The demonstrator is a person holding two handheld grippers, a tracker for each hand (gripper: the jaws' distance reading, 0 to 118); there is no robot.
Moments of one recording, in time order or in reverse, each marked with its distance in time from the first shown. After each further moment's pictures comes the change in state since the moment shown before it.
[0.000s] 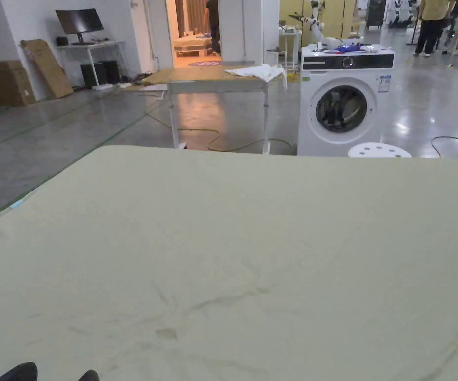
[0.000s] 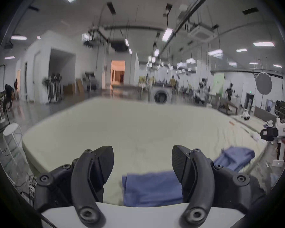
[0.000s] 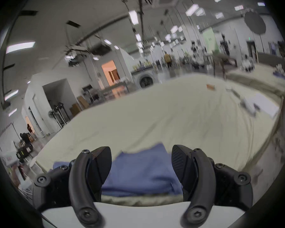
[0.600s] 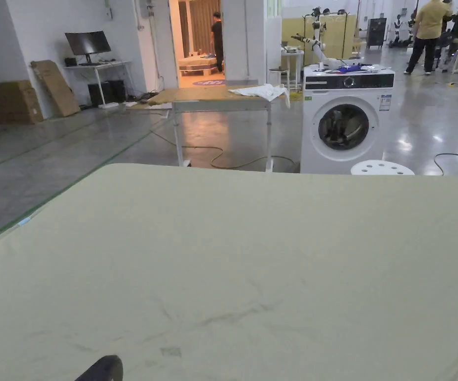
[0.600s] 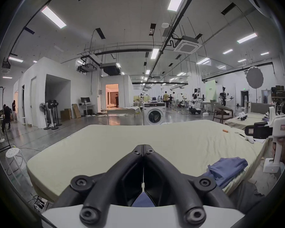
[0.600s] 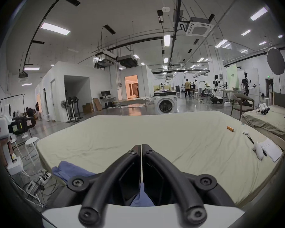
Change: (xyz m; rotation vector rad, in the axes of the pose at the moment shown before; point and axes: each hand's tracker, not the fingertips) left arm 0.075 0.027 0.031 0.111 -0.063 -0.128; right arm -0.084 0.006 0.002 0.113 0.125 0.225
